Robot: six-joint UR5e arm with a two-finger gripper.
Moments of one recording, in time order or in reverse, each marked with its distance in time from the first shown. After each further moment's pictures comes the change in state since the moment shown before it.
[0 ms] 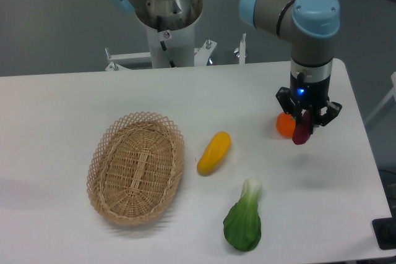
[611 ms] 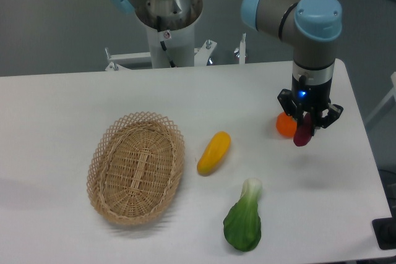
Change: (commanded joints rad) arm -0.002 -0.005 0.003 0.003 -0.006 -0.002
